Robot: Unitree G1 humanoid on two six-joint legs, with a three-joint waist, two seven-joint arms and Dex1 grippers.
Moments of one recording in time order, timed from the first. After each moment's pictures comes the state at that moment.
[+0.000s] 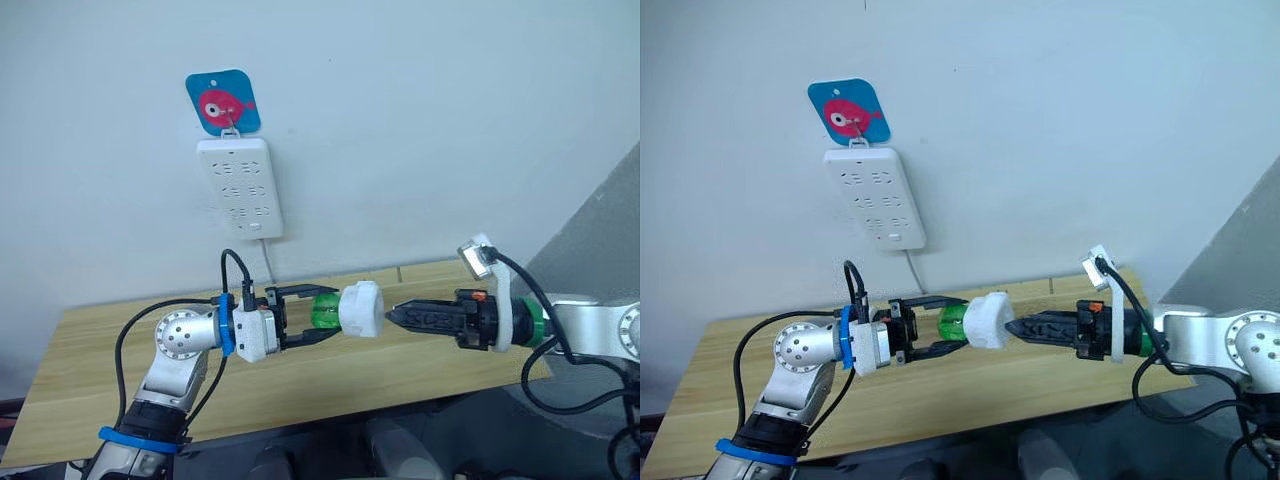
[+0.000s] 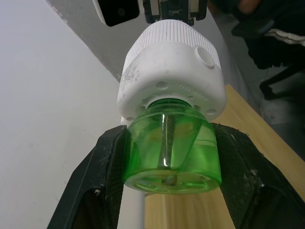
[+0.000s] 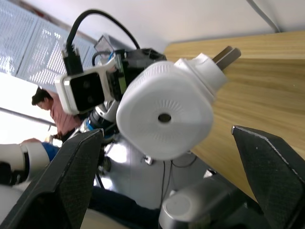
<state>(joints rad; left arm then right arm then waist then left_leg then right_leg) -0.21 0.51 -0.13 0.03 -0.24 -0.66 -1.17 -0.29 -0.88 0.04 -0.38 1.95 1.07 0.04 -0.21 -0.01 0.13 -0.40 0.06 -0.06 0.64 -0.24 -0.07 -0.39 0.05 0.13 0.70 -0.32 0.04</state>
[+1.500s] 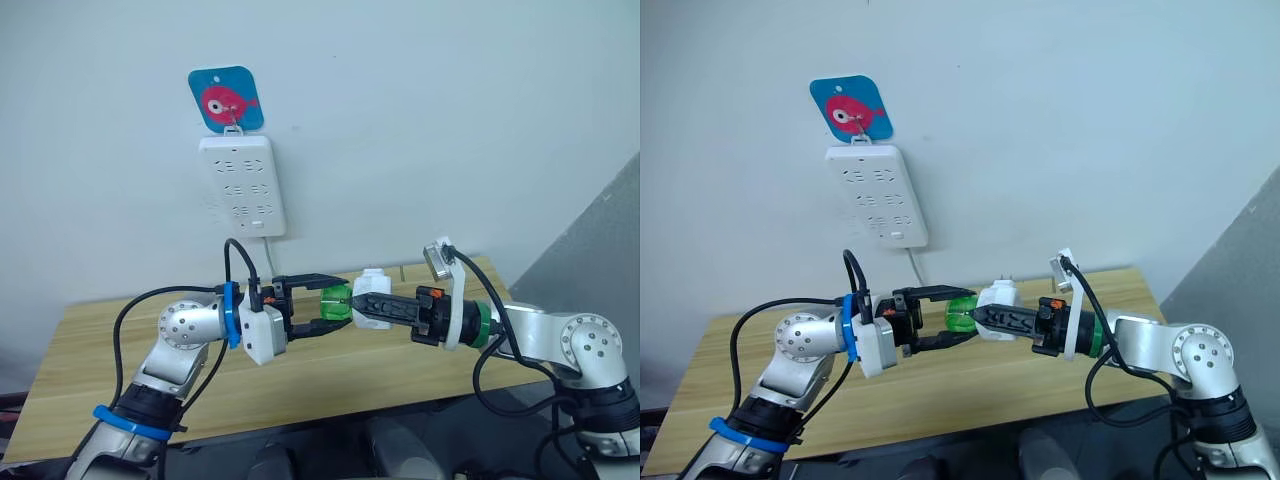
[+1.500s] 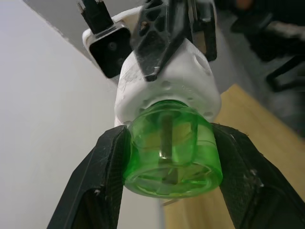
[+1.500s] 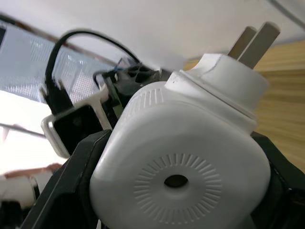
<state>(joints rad) -0.27 0.67 -0.24 -0.12 -0.33 -0.49 -1.09 -0.36 -0.65 0.08 -0.34 1.94 1.11 -0.07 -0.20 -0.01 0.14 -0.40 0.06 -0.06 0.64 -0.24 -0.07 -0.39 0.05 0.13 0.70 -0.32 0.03</state>
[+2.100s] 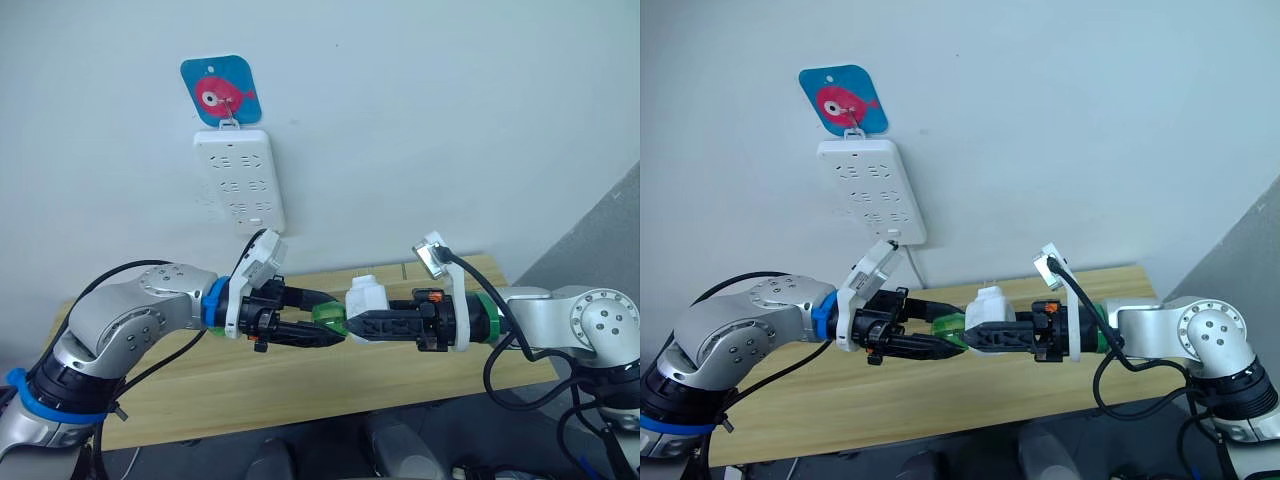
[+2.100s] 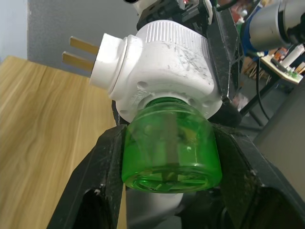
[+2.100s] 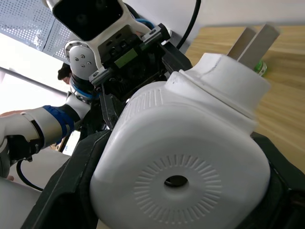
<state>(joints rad) -0.40 0.90 -0.16 -0.35 -0.99 0.79 -1.04 -0.46 -0.77 0.15 -0.37 1.95 1.10 0.02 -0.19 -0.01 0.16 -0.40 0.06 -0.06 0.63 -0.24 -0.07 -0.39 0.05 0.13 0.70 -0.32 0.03</state>
